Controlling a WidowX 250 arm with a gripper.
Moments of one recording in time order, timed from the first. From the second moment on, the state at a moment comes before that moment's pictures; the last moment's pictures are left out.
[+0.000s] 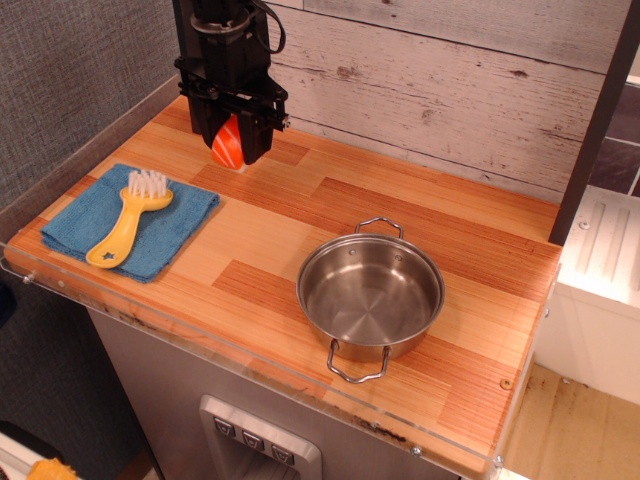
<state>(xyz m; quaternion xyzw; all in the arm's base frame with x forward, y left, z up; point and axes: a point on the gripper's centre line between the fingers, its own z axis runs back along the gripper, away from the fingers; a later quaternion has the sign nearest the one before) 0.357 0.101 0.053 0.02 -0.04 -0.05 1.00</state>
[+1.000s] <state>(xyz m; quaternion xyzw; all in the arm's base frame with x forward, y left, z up) 0.382 0.109 0.023 0.02 -0.01 -0.02 1.00</state>
